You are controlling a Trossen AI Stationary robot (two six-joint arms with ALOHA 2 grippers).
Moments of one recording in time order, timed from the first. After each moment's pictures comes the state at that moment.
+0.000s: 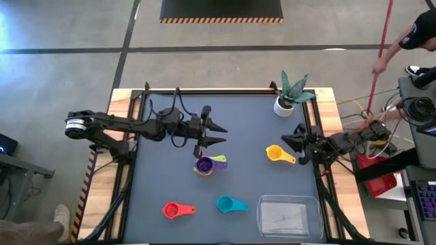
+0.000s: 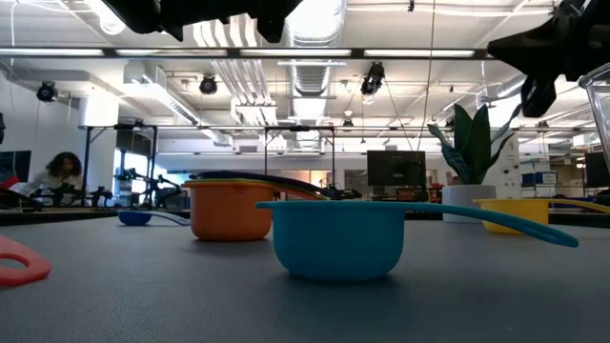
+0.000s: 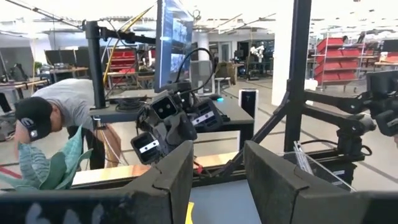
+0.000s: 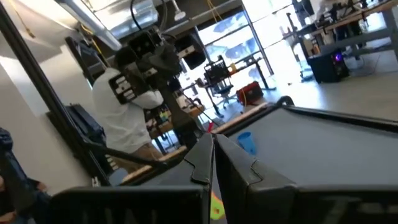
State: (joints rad) left arm 0.09 1.41 0.86 0.68 0.27 0.02; right arm 0.36 0.09 0.04 0.22 0.55 0.35
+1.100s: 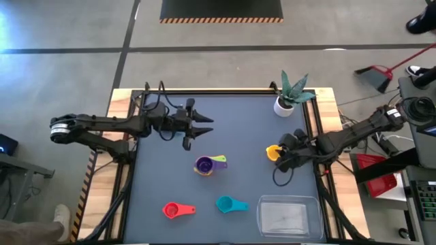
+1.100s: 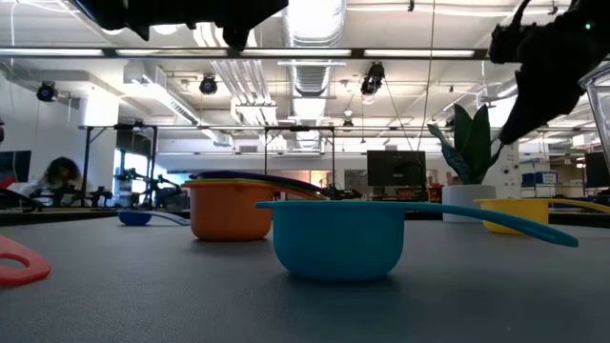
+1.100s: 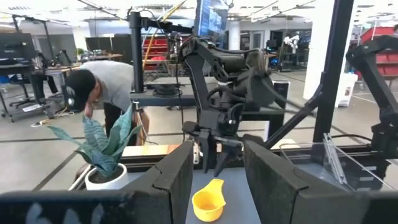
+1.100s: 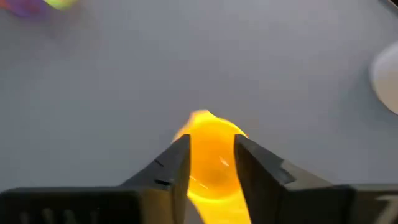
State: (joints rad) left arm 0.17 1.19 0.74 0.52 0.22 0.02; right arm 0.36 0.98 0.67 -0.84 0.50 0.87
